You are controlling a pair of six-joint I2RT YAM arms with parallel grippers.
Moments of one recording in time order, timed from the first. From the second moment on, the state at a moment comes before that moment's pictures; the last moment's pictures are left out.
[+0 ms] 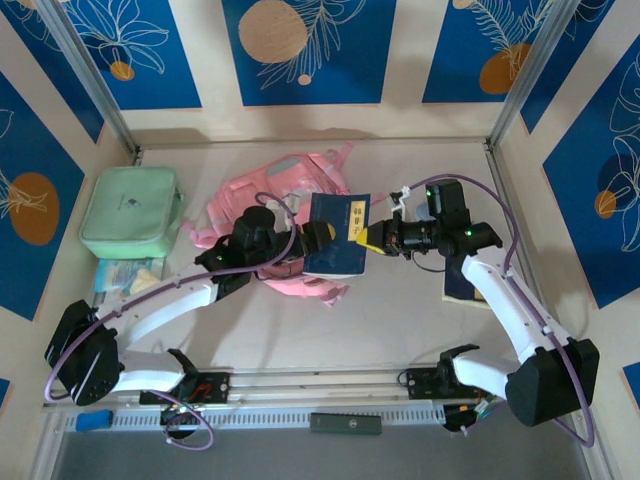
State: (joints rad) left arm -0.78 1.28 0.87 0.09 0.25 -0.97; right arm 0.27 1.14 0.98 -0.61 -0.94 0.69
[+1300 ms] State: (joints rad) left arm -0.76 1.42 1.02 0.12 0.27 -0.97; right arm 0.13 1.11 0.87 -0.51 -1.10 0.76
